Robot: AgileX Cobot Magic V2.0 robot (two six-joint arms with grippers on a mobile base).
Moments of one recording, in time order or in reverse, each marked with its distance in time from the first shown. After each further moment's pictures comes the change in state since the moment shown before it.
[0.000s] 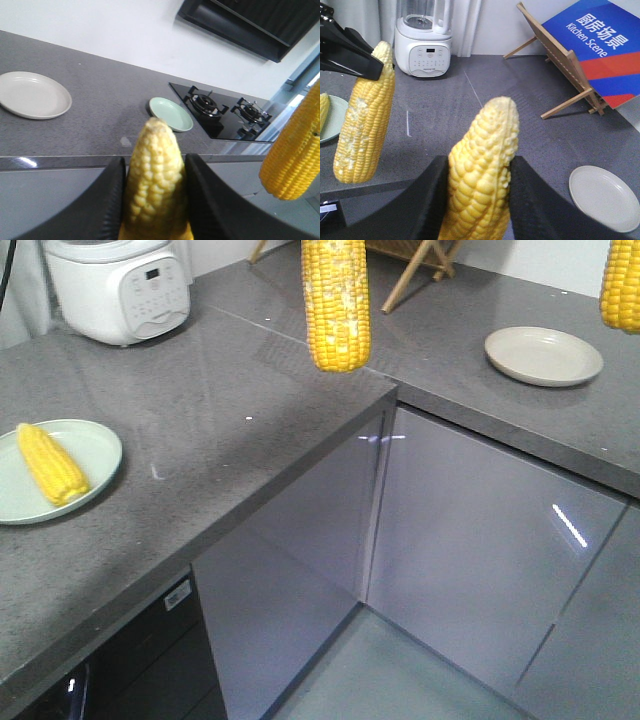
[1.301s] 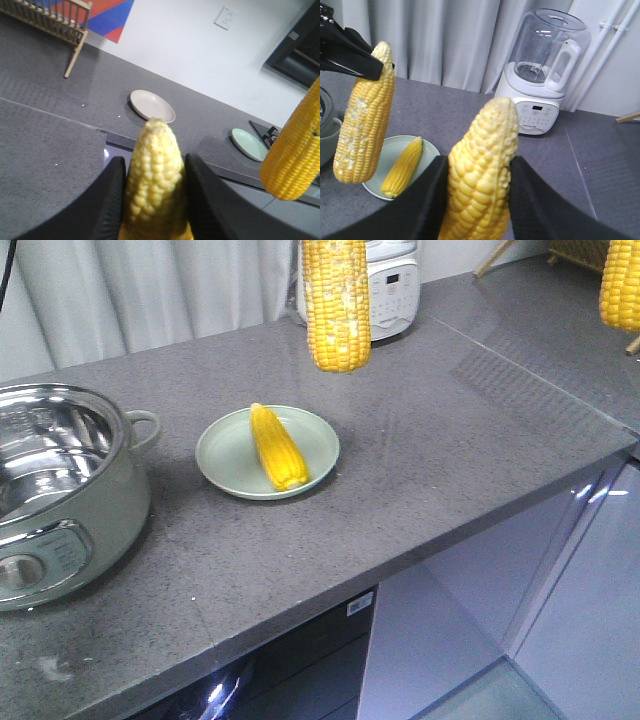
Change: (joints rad) left arm 0.000 0.000 0.000 0.000 0.000 0.000; right arm 0.000 0.000 0.000 0.000 -0.001 0.000
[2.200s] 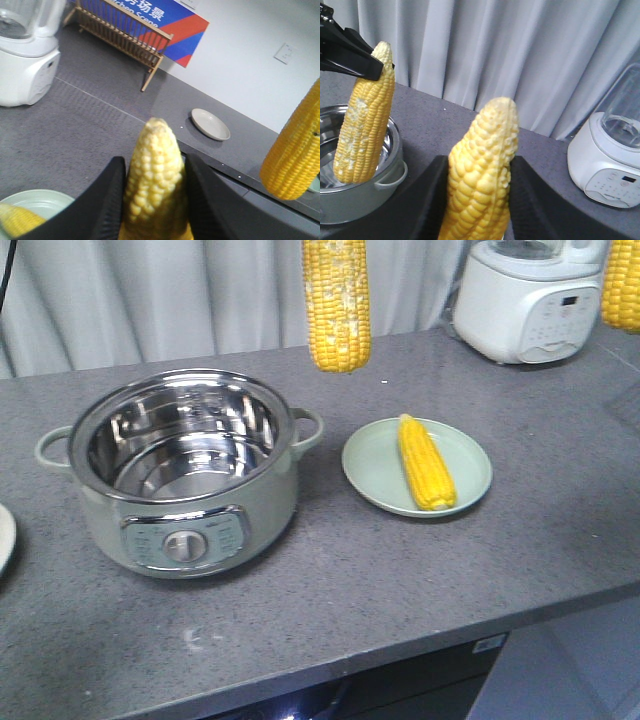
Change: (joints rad) left arm 0.000 0.000 0.000 0.000 0.000 0.000; right arm 0.000 0.000 0.000 0.000 0.000 0.000
